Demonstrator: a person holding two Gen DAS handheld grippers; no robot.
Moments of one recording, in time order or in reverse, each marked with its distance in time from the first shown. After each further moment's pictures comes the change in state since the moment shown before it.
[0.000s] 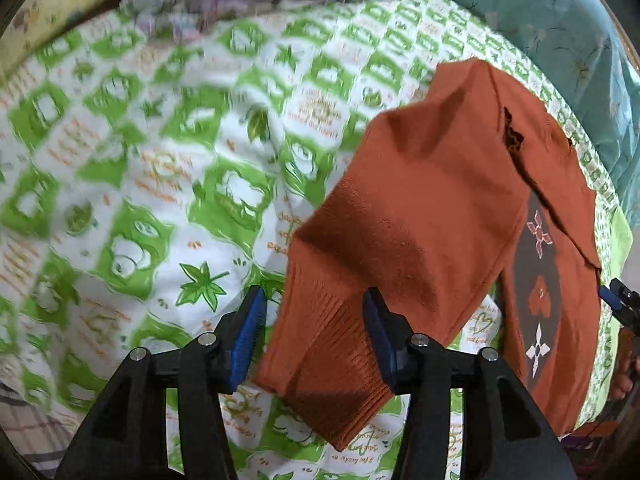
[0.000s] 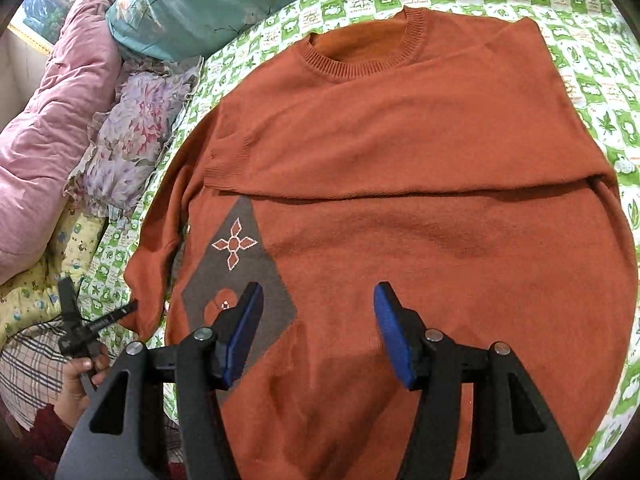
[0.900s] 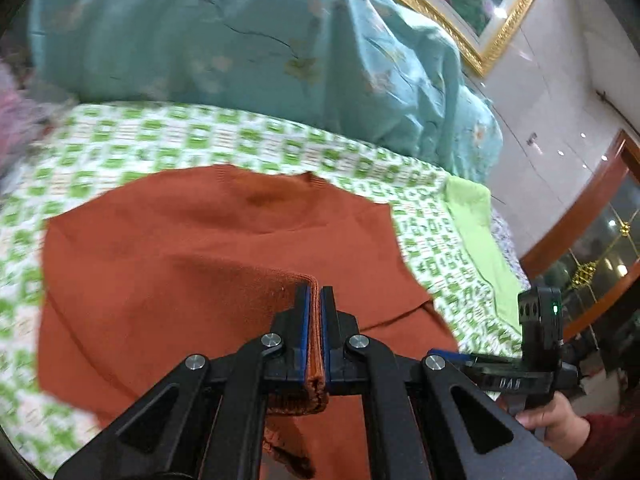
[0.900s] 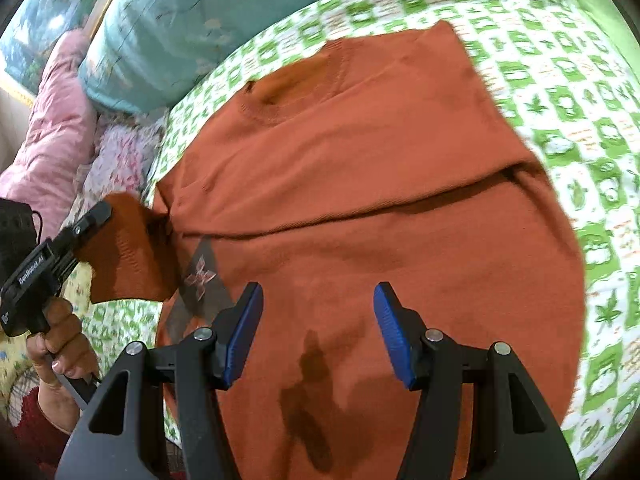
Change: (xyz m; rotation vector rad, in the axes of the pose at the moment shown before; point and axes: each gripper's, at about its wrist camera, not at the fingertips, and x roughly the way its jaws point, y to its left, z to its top) left arm -0.023 -0.331 0.065 0.462 -0.204 -0.514; right arm -0.035 -0.067 0.003 0.142 -0.114 -0.038
